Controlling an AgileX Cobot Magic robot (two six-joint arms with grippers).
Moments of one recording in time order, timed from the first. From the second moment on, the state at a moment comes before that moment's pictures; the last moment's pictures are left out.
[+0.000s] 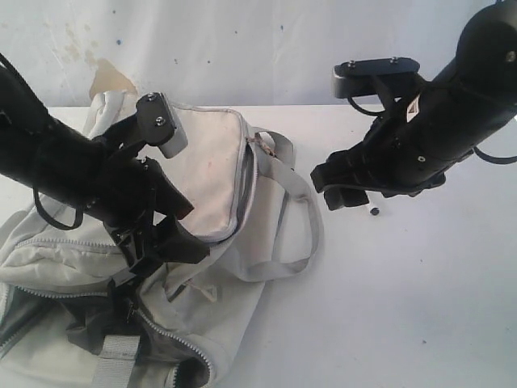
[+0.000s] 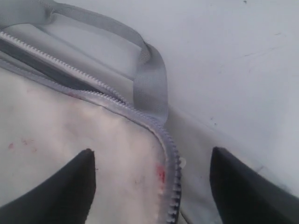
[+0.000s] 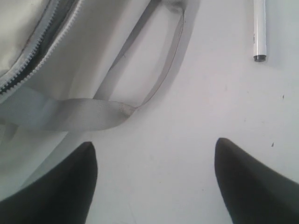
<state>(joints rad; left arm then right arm) -0.46 1.56 -0.98 -0.80 0.74 1.31 0.47 1.48 -1.10 0.08 0.78 0.03</state>
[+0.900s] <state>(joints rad) -0.39 1.51 -0.98 -0.85 0.53 0.91 0.47 1.48 -1.10 0.08 0.76 0.02</state>
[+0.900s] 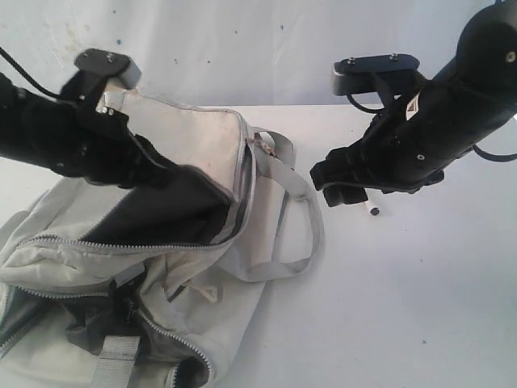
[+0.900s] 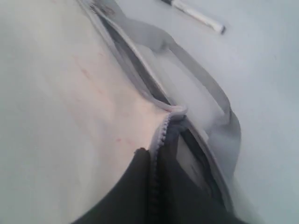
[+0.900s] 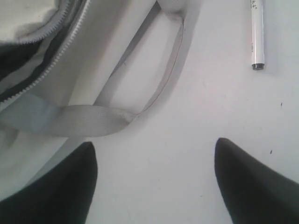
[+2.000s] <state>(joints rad) 0.00 1.42 -0.98 -0.88 0.48 0.56 0.31 1.78 -1.13 0.01 0.38 0.09</state>
